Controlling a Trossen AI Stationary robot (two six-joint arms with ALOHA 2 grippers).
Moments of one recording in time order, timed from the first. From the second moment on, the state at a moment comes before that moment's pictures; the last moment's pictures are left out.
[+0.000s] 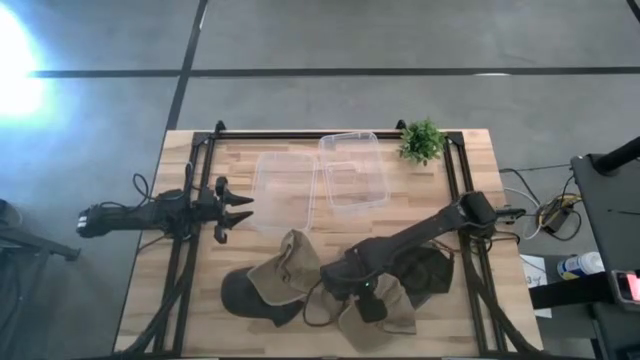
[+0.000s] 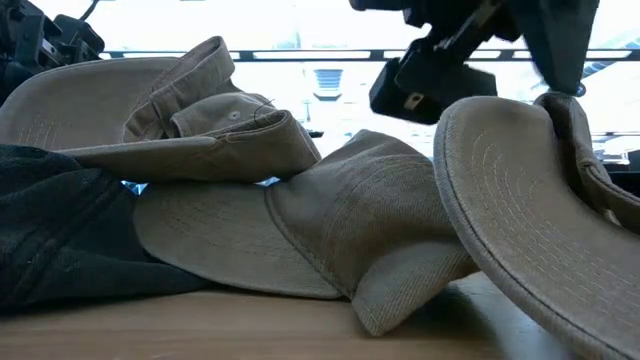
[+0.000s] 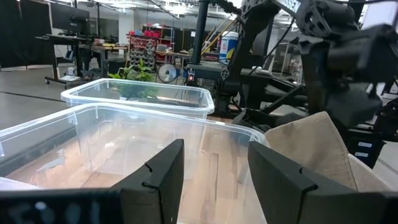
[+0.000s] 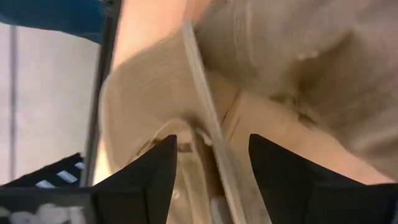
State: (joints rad) left arm 0.02 0.00 0.01 0.03 -0.09 -0.11; right arm 0.38 2.05 1.65 -0.98 -0.38 0.13
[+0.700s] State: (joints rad) left arm 0.02 0.00 0.01 0.03 -0.09 -0.11; right arm 0.36 1.82 1.61 -1.04 -0.24 0.28
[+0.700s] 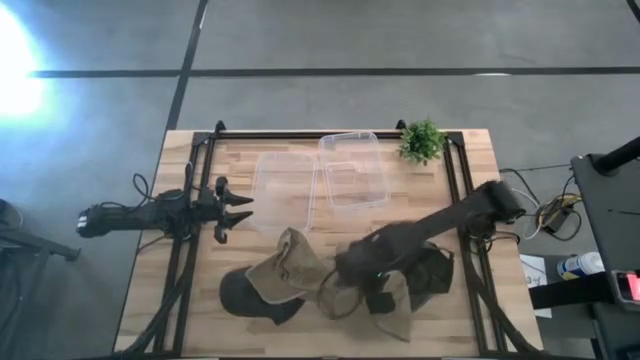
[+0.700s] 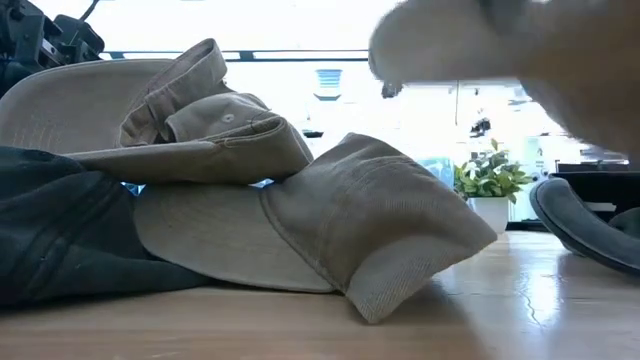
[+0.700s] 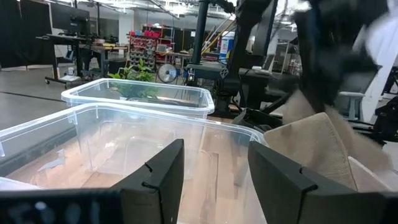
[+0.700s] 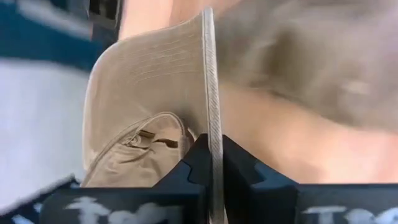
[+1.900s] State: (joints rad) left arm 0.02 0.00 0.01 0.03 -0.09 -0.11; right arm -0.14 1.88 1.59 -1.14 0.71 1.17
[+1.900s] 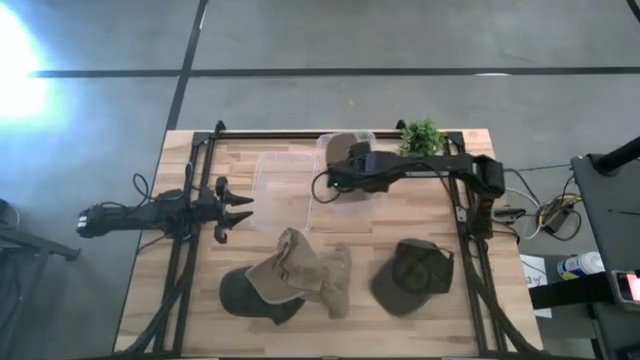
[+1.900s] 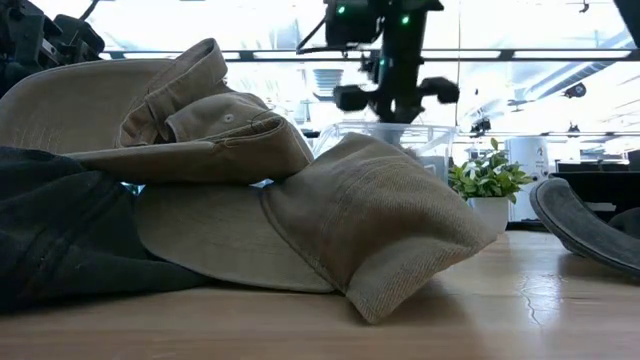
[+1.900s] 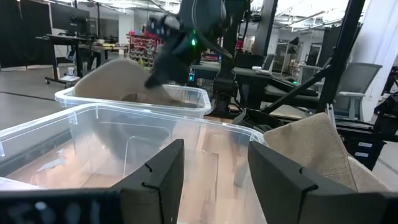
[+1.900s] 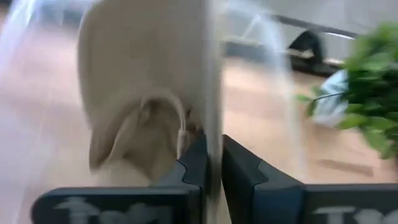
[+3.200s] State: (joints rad) left arm 0.02 0.00 0.01 0.46 -0.27 -1.00; right arm -0.02 1.60 1.61 -1.06 0.63 0.81
